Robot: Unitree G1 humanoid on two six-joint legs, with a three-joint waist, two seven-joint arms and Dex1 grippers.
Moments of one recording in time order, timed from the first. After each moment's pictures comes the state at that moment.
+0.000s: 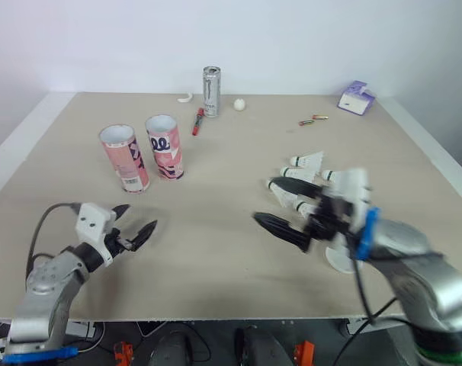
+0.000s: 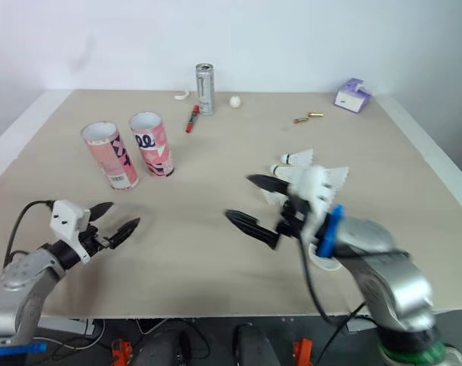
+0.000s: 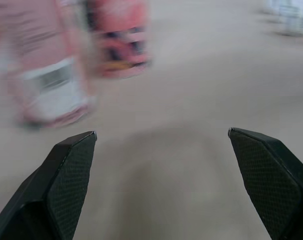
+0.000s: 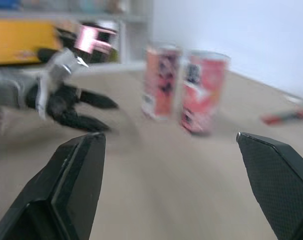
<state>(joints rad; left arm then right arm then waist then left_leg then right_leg) 0.06 0.44 0.24 -0.28 -0.35 0.29 -0.53 -0.34 -0.58 0.04 -0.44 0.63 0.47 0.76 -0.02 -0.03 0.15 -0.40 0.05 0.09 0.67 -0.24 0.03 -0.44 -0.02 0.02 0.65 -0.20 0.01</state>
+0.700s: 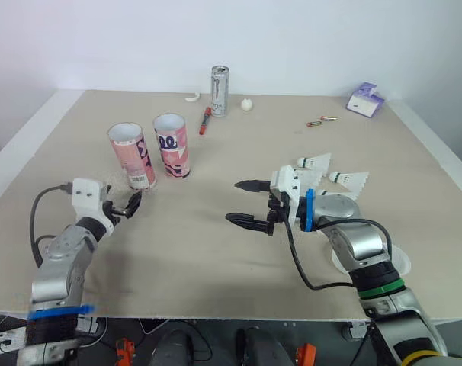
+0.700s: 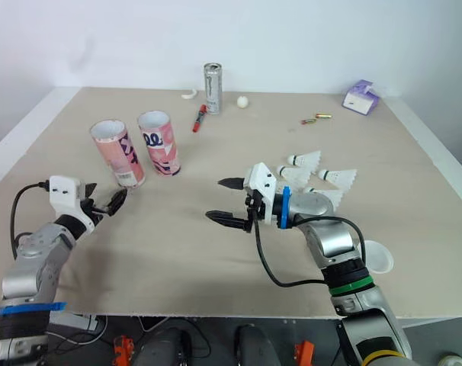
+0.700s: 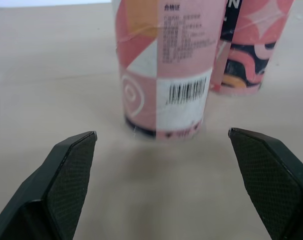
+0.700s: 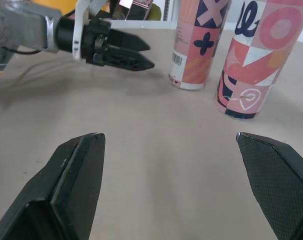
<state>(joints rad) -0.26 0.42 0.26 0.05 -0.31 0.32 -0.40 -0.56 -0.46 0.20 0.08 0.35 0.20 1.04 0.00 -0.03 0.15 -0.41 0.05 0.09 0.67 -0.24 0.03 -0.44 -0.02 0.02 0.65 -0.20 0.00</state>
